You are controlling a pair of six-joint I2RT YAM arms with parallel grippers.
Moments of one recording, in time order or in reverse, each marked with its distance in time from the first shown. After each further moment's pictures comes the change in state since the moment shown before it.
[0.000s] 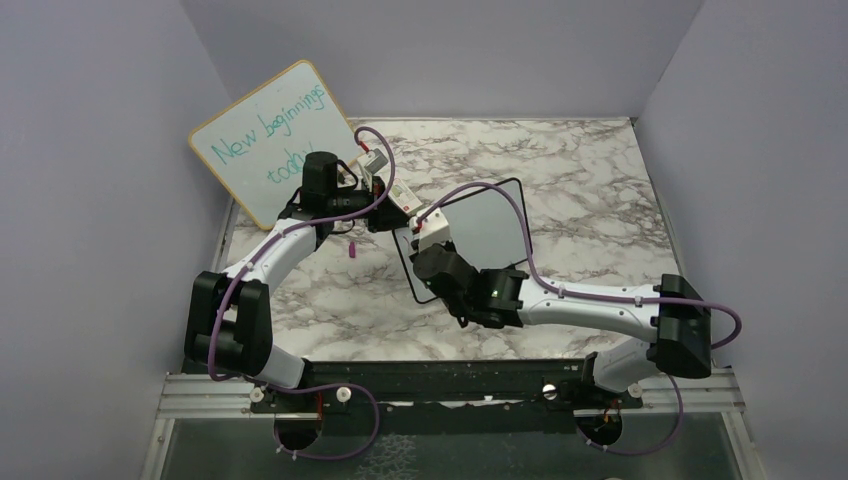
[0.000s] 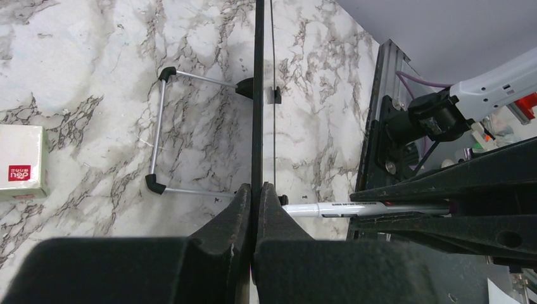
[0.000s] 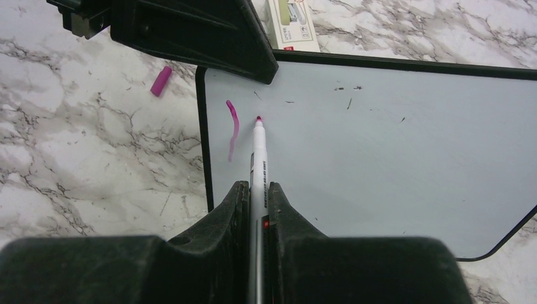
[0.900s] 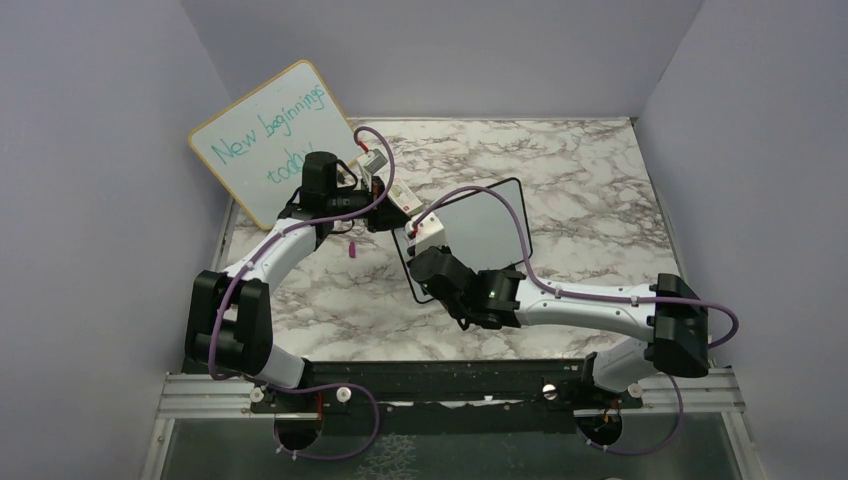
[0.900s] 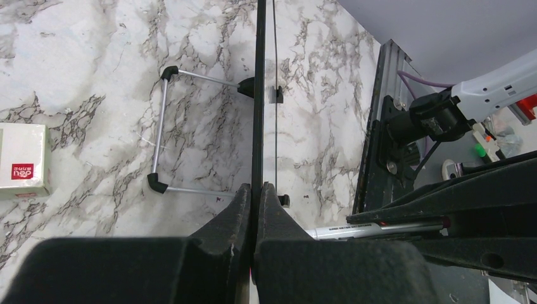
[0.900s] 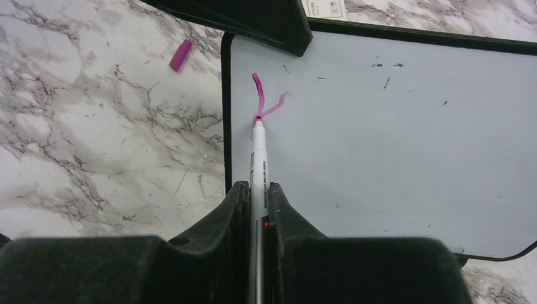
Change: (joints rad) left arm 0.003 0.004 0.000 0.001 0.001 0.000; right arm 0.000 0.018 0.003 -0.039 -0.080 0.035
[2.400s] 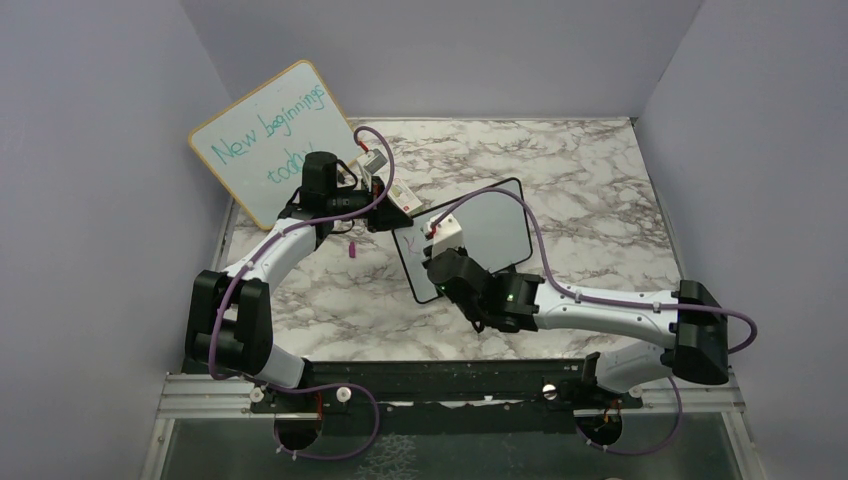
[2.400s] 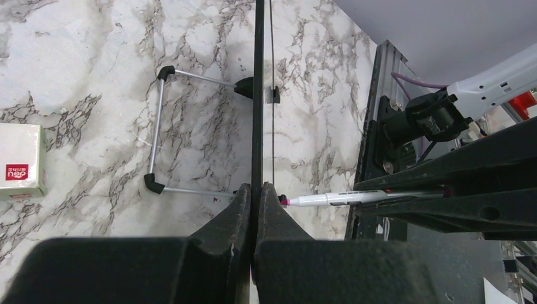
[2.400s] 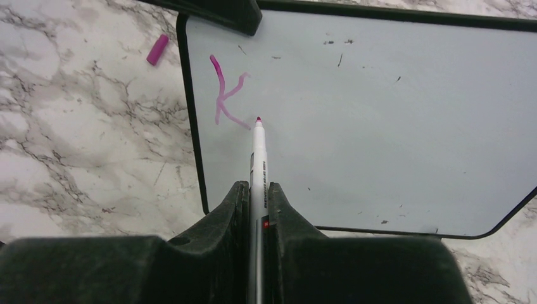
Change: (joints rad) left arm 0.002 0.002 0.000 0.000 0.007 -0.005; right arm -0.002 -0.094 -0.083 -0.025 0.024 0.010
